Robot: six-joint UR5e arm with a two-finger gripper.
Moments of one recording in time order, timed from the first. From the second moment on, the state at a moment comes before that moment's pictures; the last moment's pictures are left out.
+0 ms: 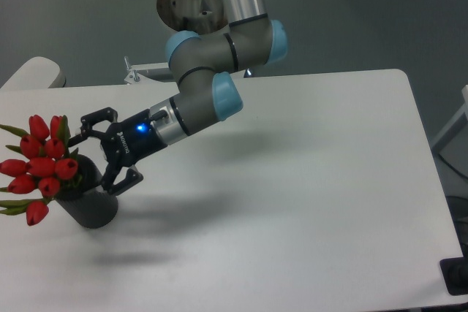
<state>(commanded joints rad) 2.38 -1.84 -1.97 -0.75 0.38 1.30</state>
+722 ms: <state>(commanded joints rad) 2.55 -1.69 -1.82 -0.75 0.98 1.35</state>
